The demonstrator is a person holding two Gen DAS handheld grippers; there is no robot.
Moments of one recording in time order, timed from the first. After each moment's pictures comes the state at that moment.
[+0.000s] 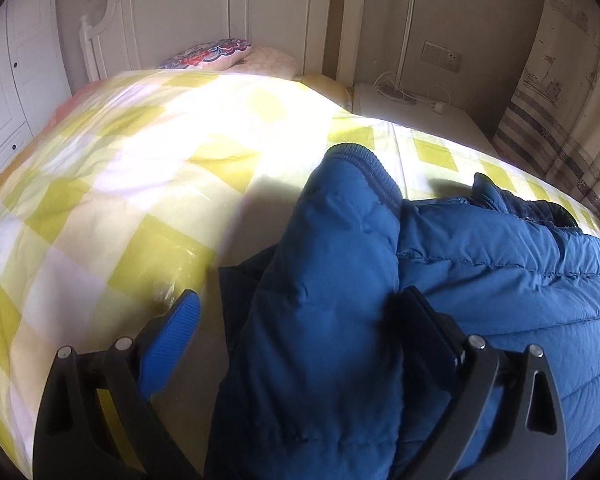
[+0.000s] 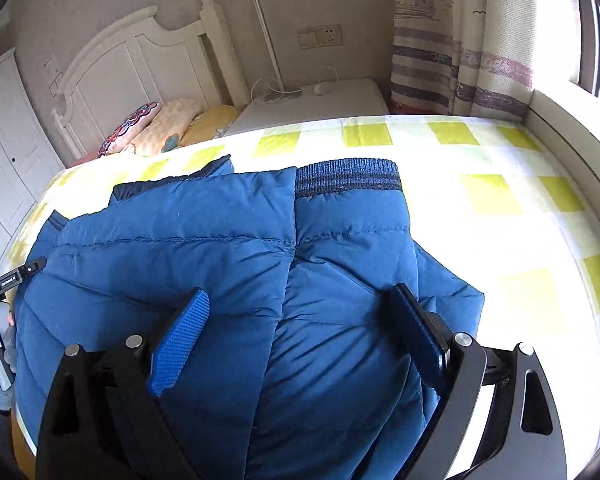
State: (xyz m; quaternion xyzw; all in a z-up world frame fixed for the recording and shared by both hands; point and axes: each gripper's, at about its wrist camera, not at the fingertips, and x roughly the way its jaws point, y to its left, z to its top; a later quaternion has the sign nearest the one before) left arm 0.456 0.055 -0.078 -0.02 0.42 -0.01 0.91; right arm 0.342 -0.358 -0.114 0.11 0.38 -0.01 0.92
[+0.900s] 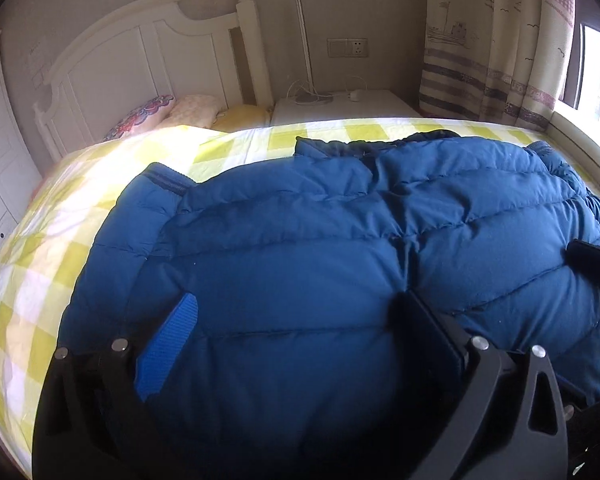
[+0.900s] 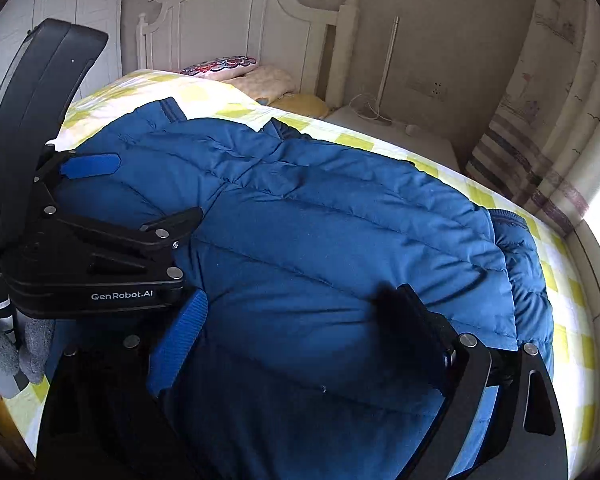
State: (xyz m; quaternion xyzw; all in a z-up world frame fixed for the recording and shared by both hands) left arm 0.368 -0.090 -0.073 0.09 0.37 -0.09 0.92; right arm 0.291 -0.188 -0.105 -0.08 0.37 0.08 0.92
